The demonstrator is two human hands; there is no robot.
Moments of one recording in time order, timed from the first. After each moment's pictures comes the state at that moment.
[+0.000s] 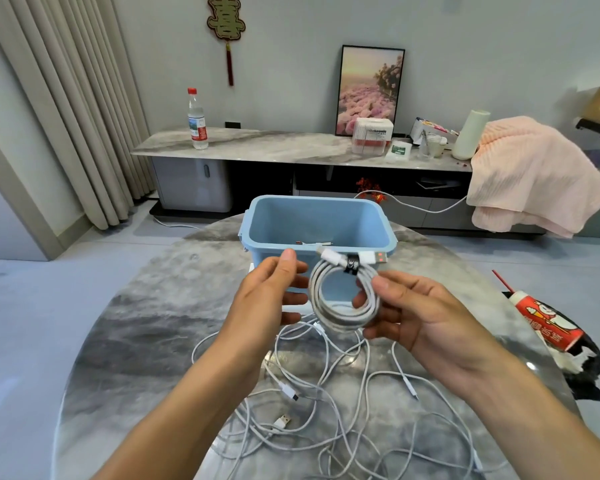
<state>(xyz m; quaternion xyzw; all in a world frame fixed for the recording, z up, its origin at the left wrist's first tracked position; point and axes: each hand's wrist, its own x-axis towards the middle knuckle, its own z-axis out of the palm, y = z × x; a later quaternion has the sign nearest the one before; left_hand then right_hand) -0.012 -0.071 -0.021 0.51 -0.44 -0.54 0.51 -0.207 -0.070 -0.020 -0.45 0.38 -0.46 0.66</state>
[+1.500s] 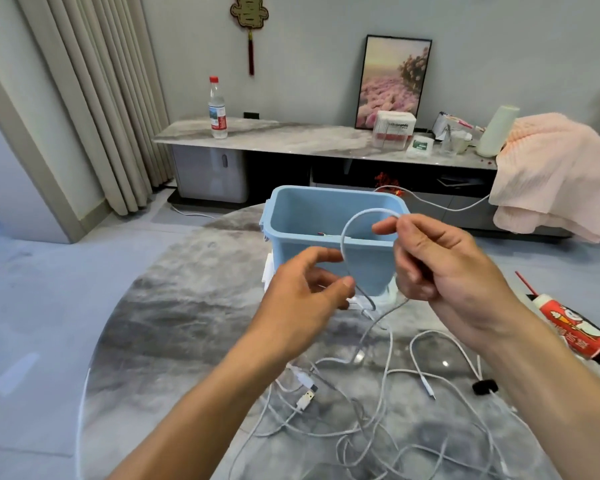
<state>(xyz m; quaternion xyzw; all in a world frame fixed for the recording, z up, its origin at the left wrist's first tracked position) -0.013 -0.076 -0.035 0.47 -0.56 -0.48 0.49 -0.187 -0.090 0.007 -0.57 0.38 -0.50 0.53</state>
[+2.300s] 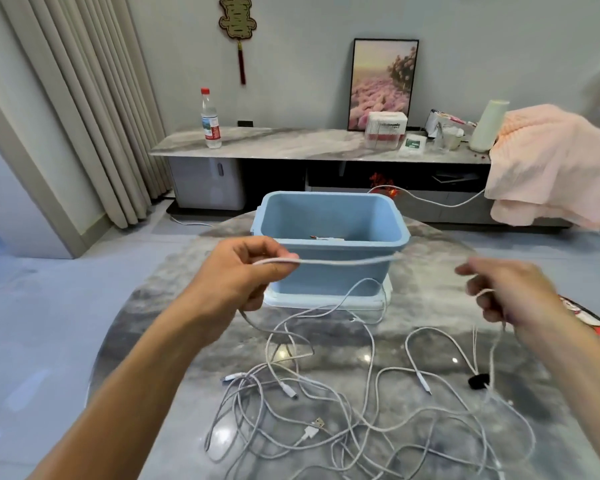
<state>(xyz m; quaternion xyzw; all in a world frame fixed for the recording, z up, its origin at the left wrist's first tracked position) 0.036 -0.095 -0.013 0.46 -0.54 -0.50 0.49 -0.301 -0.112 -0.036 -0.43 0.71 -0.42 0.37</state>
